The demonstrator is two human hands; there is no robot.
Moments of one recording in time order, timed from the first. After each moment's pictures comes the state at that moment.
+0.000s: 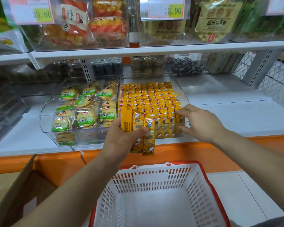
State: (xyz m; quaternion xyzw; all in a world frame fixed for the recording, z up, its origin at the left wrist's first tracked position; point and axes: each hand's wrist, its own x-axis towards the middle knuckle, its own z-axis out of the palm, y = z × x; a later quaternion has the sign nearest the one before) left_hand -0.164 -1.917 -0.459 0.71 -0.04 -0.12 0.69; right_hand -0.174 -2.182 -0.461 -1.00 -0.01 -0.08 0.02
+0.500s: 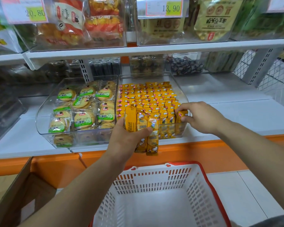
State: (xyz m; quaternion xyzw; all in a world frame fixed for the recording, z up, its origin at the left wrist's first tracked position) left_hand -0.157 -1.932 -0.468 0.72 -0.03 -0.11 0.68; right_hand -0.153 -2.198 -0.451 -0.99 0.00 -0.06 0.12
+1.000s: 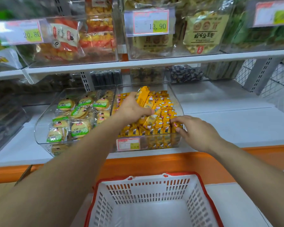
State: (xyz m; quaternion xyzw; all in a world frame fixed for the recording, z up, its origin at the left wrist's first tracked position) left_hand -0.062 -1.987 -0.408 0.88 -0.13 -0.07 0.45; right_hand -0.167 -2.200 -0.466 -0.98 -0.01 -0.11 0.14
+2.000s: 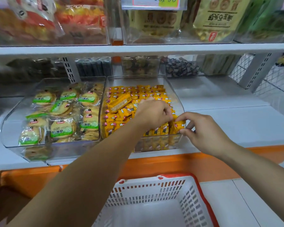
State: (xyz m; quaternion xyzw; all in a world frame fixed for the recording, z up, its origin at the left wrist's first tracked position) left_hand -0.028 -2.061 -0.470 0.91 -0.36 0.04 0.19; right_hand -0.164 -2.209 -0.466 -0.96 -0.01 -0.13 0.26
